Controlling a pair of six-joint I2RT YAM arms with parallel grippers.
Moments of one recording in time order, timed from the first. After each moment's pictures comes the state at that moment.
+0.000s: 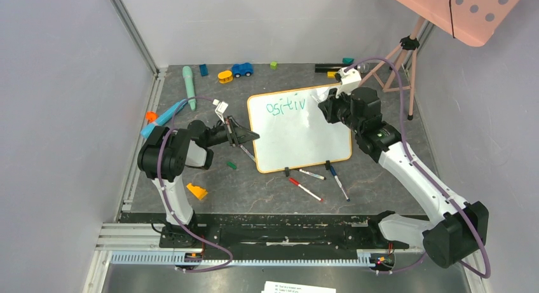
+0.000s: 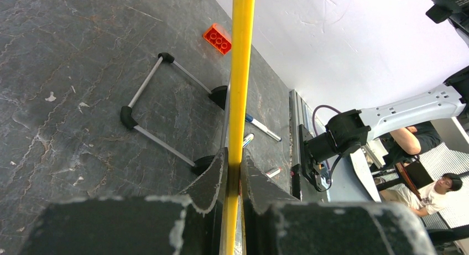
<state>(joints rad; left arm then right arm) -0.15 1.92 0.59 1.48 1.12 -0.92 0.43 1.18 1.02 -0.14 0.00 0.13</state>
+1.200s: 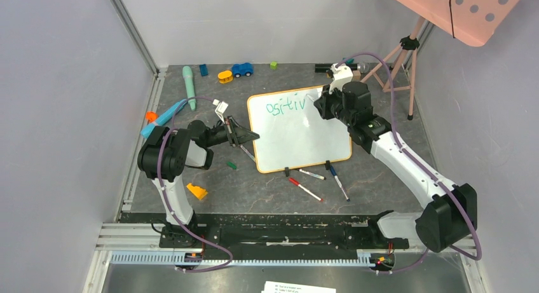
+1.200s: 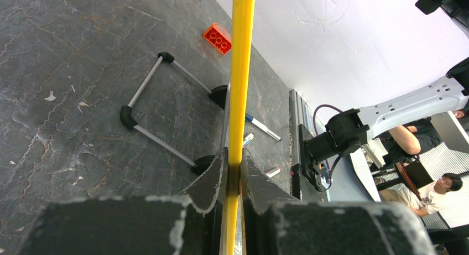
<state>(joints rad) -0.15 1.92 0.59 1.48 1.12 -0.92 0.43 1.29 1.07 -0.13 0.00 0.13</state>
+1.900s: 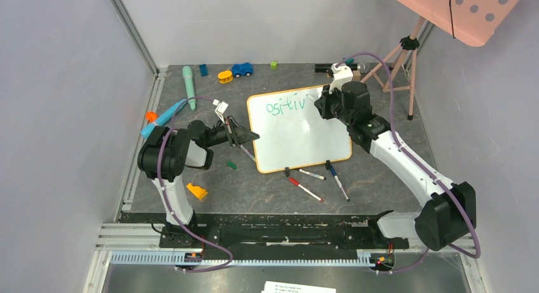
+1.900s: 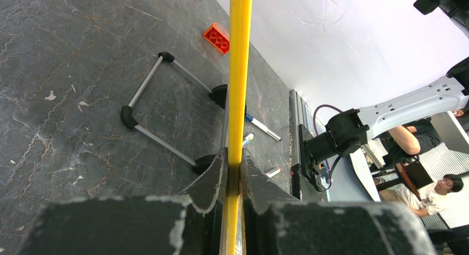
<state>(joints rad) -0.15 1.92 0.59 1.48 1.12 -0.92 0.43 1.31 1.07 -0.13 0.02 0.14</state>
